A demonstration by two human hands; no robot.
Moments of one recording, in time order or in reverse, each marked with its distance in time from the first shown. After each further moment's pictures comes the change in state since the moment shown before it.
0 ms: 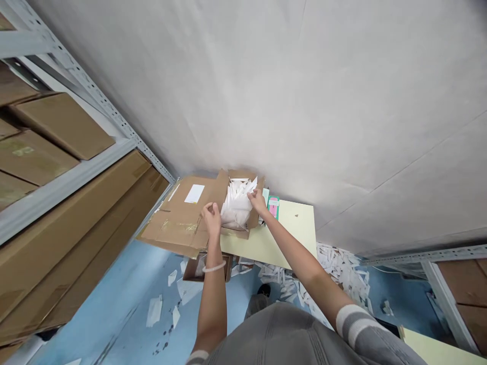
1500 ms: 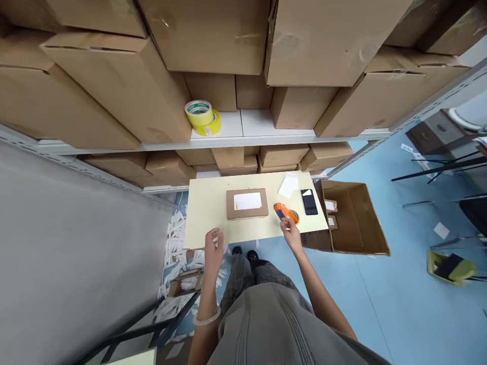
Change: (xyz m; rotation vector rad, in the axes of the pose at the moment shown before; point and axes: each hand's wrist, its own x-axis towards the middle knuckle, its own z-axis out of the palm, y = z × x) left_hand -0.716 0.090 0.276 0.025 -2.092 0.412; right_hand -0.753 0.311 -0.397 0.236 1.954 0.814
